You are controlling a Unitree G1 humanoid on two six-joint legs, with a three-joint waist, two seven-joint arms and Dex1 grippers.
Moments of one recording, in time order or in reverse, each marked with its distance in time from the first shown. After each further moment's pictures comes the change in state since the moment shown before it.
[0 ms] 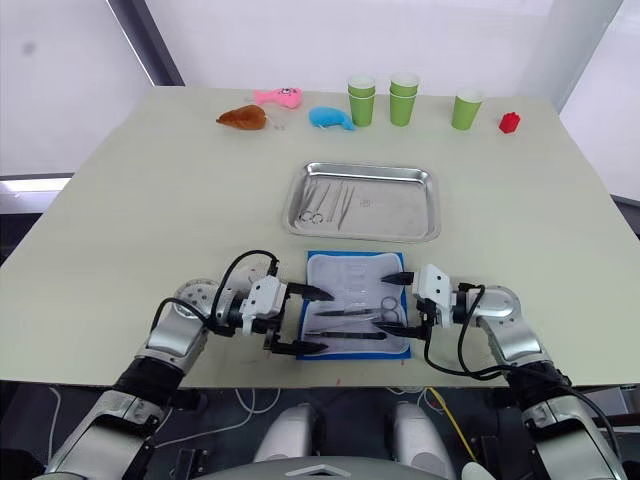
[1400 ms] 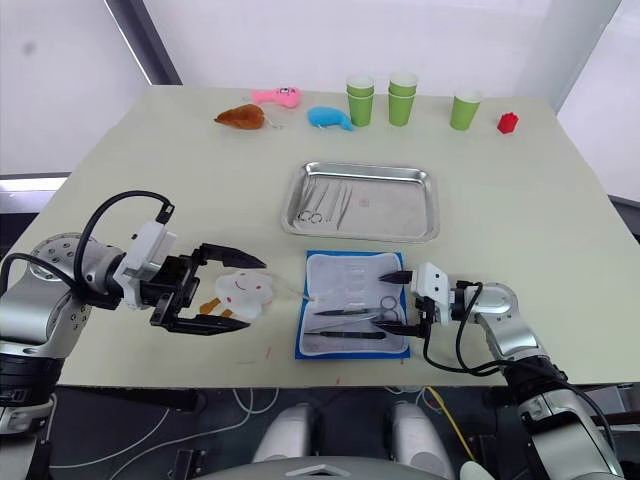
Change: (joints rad) left arm 0.091 0.389 0.323 -0.459 -0.361 0.473 -0.106; right arm -0.038 0.017 0.005 0.056 -0.006 -0.028 0.029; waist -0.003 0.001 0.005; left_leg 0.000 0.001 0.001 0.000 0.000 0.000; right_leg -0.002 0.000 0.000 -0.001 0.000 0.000
